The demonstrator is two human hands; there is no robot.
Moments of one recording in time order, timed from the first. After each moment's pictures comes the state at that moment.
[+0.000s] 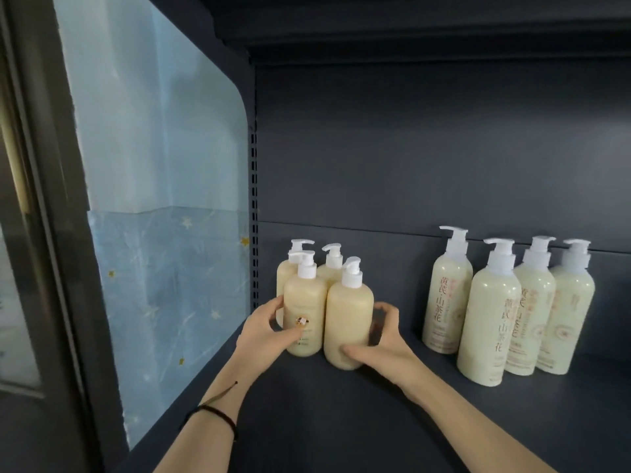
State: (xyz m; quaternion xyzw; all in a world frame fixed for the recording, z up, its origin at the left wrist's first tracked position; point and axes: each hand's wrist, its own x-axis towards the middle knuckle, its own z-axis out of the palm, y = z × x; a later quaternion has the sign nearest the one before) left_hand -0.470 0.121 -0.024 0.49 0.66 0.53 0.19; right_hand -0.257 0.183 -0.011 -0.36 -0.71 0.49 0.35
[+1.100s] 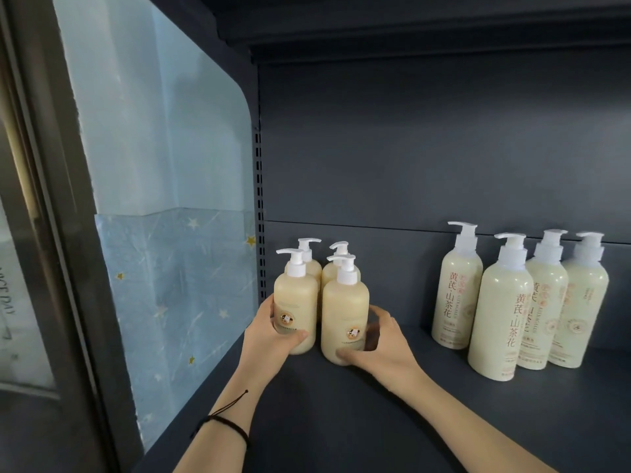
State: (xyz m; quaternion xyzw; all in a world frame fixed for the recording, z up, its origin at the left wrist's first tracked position) left_hand -0.465 0.107 -0.025 0.43 0.65 0.59 0.18; right_hand -0.275 0.183 -0.027 -0.40 -0.75 0.38 0.36
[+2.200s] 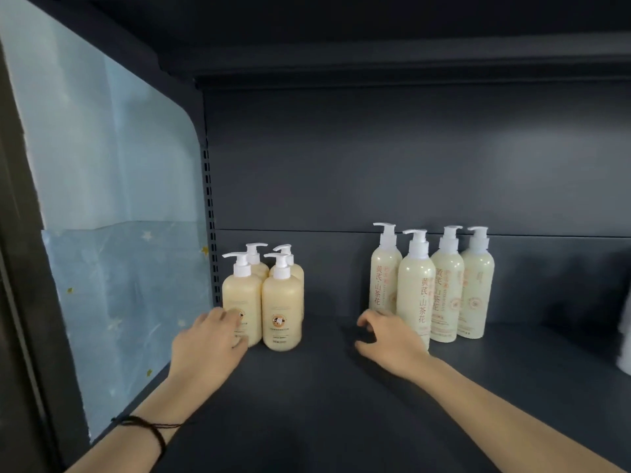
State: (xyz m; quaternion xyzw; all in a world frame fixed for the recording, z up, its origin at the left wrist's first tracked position) left_hand -0.426 0.052 0.008 0.56 0.78 0.19 -0.21; right_hand -0.167 0.175 0.002 -0.48 -0.84 0.10 0.23
